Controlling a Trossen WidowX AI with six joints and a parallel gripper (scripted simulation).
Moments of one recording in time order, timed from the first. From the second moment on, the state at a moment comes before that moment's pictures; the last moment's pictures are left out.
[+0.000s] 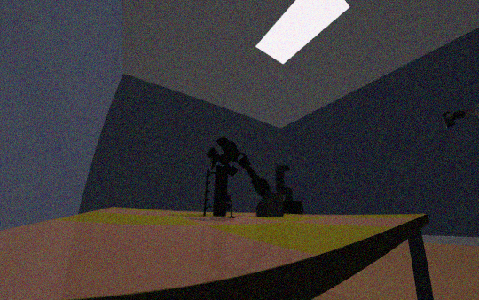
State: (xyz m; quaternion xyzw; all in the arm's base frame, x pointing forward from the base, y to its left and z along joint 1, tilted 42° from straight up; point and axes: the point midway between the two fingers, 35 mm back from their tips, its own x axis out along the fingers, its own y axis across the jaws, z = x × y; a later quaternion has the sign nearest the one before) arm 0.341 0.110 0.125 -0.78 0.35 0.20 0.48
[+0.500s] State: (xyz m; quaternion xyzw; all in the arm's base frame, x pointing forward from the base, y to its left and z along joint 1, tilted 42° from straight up) arm 0.279 0.059 0.029 -0.68 0.60 0.27 0.31
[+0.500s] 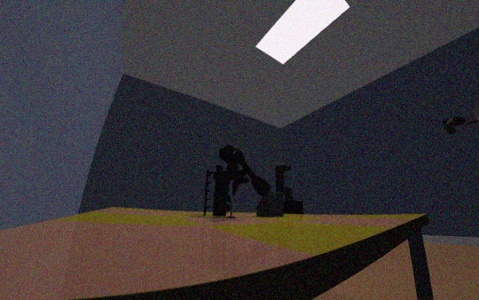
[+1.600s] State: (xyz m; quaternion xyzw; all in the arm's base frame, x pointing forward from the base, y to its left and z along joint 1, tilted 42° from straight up) arm 0.278 0.031 0.054 -0.67 0.62 0.27 0.31
